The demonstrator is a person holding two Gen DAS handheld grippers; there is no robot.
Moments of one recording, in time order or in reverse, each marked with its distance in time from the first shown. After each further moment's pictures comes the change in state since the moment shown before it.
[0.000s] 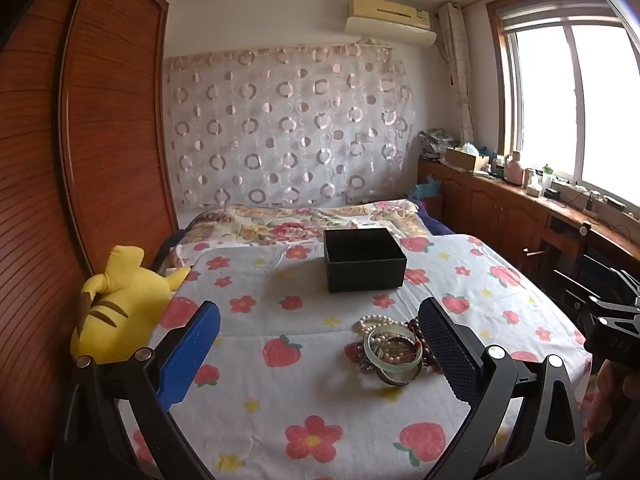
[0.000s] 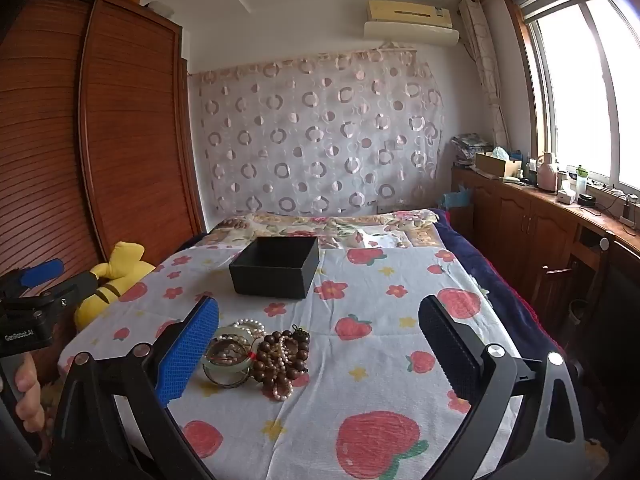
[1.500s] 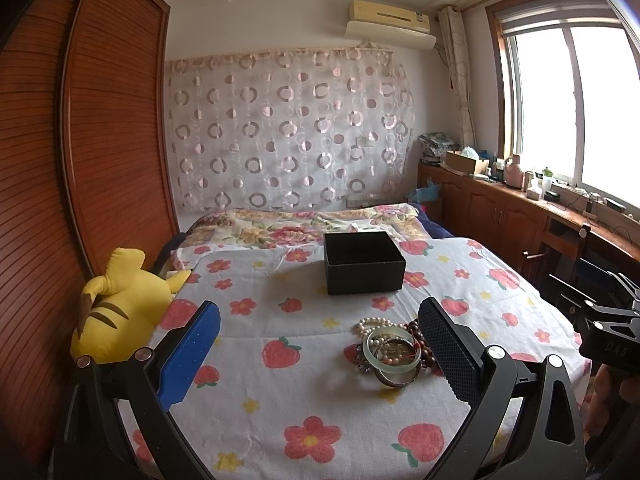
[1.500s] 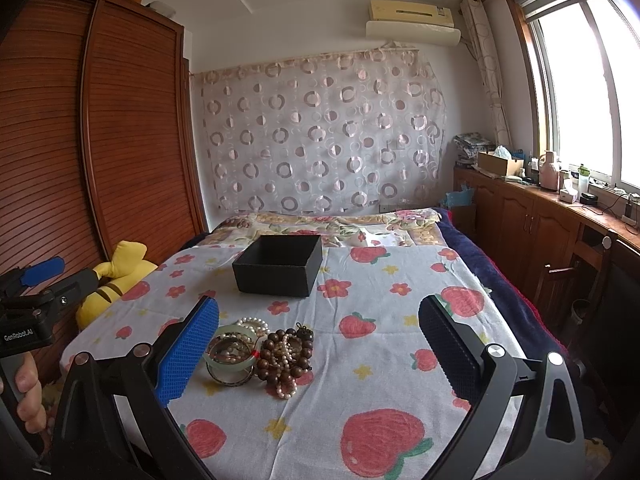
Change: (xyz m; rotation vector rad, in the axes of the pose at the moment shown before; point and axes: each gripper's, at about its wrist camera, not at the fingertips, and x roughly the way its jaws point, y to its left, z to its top) left arm 0.002 -0.001 0.000 0.006 -0.012 0.006; right arm 0.000 0.001 -0.001 0.001 -0.001 0.002
